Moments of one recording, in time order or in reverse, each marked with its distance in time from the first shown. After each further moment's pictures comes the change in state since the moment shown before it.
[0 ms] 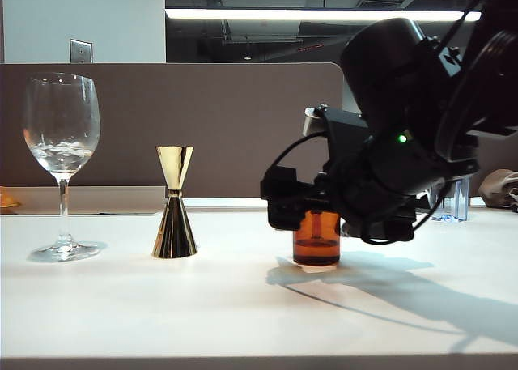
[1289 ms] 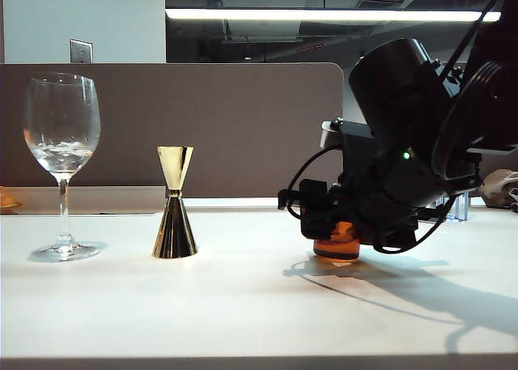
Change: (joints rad) left arm 0.000 0.000 0.000 0.000 0.000 0.000; right arm -0.060 0.053 0.017 0.021 0.026 0.018
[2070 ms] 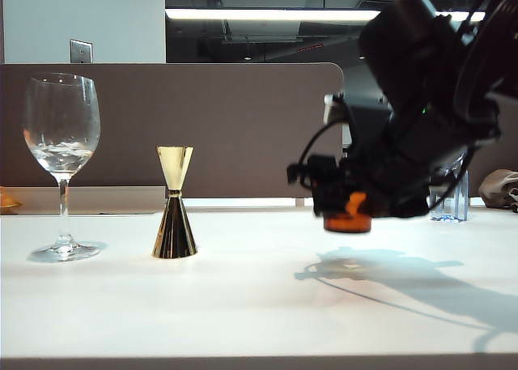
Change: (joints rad) left arm 0.000 0.000 0.000 0.000 0.000 0.000; right arm 0.000 -0.159 -0.006 -0.180 -0.003 -0.069
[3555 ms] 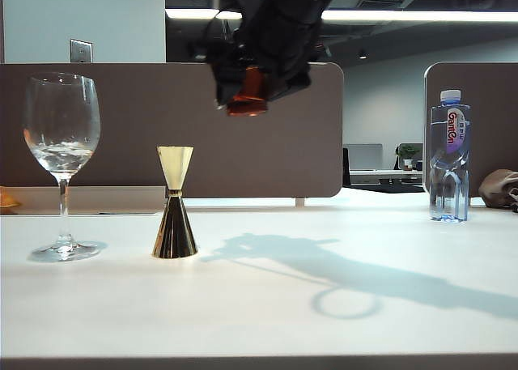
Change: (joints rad) left arm 0.000 0.000 0.000 0.000 0.000 0.000; right arm 0.104 0.088 0.699 -0.554 -0.054 -0.250
